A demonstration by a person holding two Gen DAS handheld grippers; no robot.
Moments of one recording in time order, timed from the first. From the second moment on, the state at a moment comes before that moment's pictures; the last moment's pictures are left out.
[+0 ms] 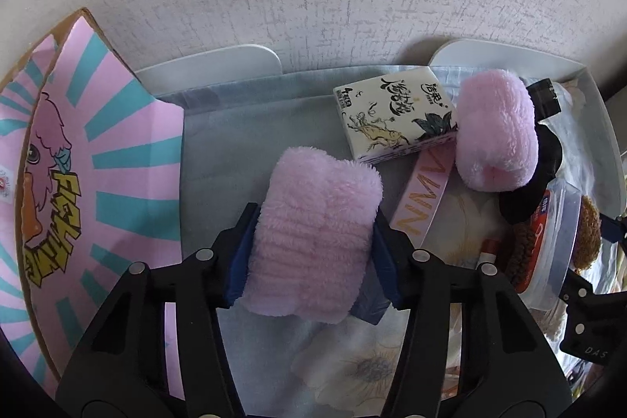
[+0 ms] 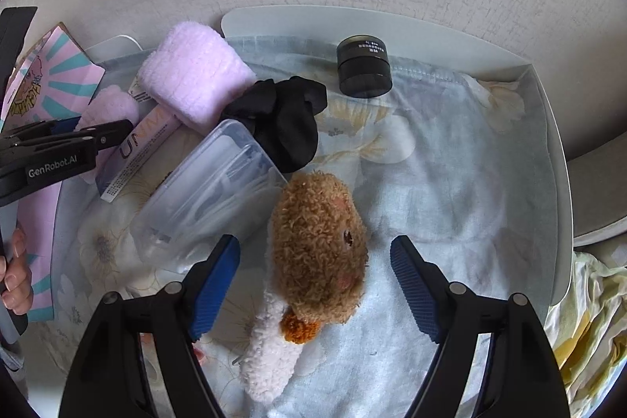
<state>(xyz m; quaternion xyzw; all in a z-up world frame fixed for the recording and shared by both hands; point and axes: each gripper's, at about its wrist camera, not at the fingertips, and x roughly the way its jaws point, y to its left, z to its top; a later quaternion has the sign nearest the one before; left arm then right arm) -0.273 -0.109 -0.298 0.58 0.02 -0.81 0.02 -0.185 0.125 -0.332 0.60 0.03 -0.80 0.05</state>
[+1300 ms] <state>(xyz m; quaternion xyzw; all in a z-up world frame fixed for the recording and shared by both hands) -0.138 -0.163 -0.089 0.46 0.06 -0.87 0.16 -0.172 0.045 -0.140 0.47 0.09 -0.86 0.17</state>
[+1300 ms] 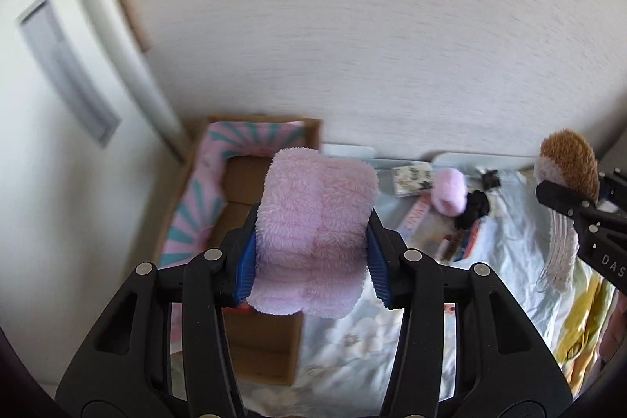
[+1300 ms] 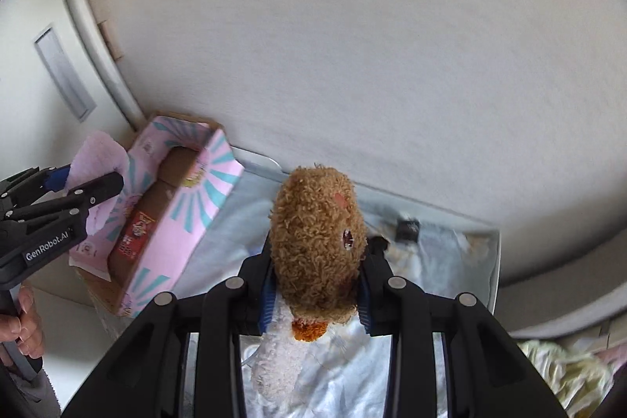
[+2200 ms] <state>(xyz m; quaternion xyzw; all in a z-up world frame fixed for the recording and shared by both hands) -0.085 -0.259 -0.143 0.49 0.14 -0.83 0.24 -0.207 -0.150 -0.187 0.50 0.11 -0.78 0.35</state>
